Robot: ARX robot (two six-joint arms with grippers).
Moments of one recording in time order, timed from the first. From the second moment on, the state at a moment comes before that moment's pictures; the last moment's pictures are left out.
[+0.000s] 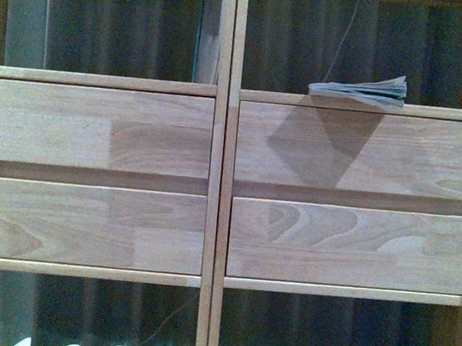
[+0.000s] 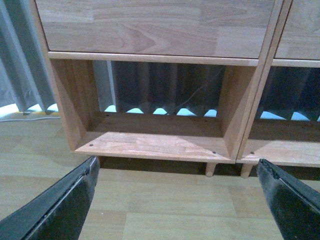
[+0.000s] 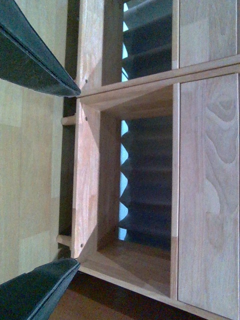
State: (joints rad) left arm 0.00 0.00 0.01 0.00 0.00 0.00; right arm 0.00 0.00 0.01 0.00 0.00 0.00
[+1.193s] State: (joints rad) left arm 0.00 0.00 0.01 0.00 0.00 0.00; right arm 0.00 0.00 0.01 0.00 -0.01 0.00
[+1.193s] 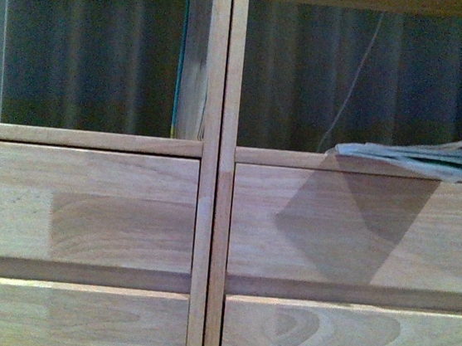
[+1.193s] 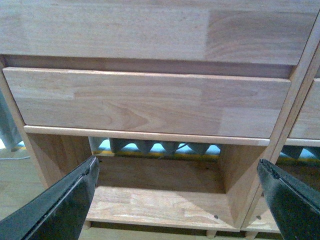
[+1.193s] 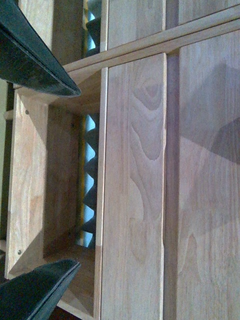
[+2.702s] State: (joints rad) left arm 0.00 0.00 0.01 0.00 0.00 0.00; right arm 0.09 1.60 1.12 0.58 -0.04 1.17
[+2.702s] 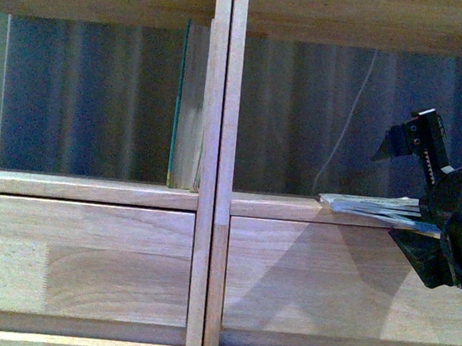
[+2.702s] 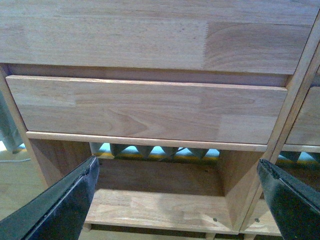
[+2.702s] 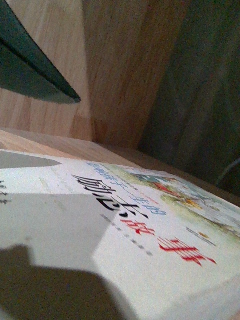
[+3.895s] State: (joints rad) left arm 0.52 1.17 0.59 0.74 0.93 -0.33; right arm -0.02 1.20 0.87 0.79 -0.35 1.18
